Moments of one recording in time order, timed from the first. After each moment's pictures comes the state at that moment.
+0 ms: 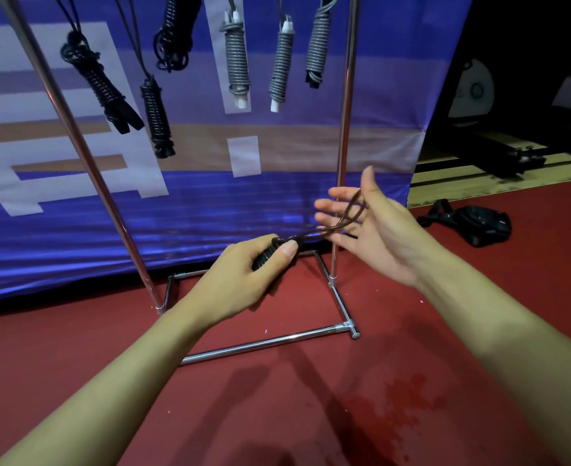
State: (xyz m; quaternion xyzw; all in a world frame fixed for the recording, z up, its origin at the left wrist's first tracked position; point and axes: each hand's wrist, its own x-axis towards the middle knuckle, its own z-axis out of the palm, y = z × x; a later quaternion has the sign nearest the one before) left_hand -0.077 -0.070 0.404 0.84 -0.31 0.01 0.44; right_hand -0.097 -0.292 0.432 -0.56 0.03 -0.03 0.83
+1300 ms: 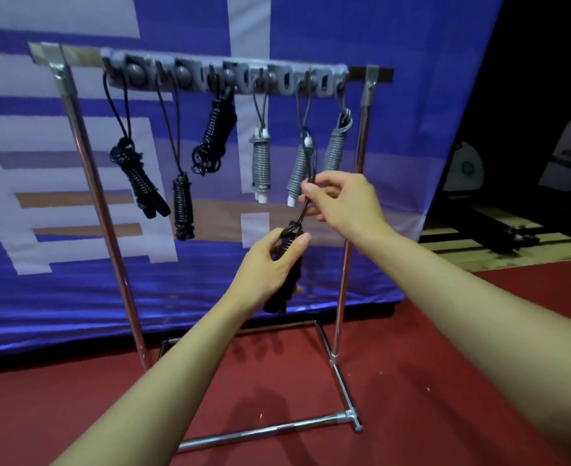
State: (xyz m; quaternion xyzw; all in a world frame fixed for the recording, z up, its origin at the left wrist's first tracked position) left_hand 0.035 -0.117 0.478 0.71 -0.22 0.00 0.67; right_hand 0.033 -0.269 0.560 -0.80 -0.06 -0.27 0.53
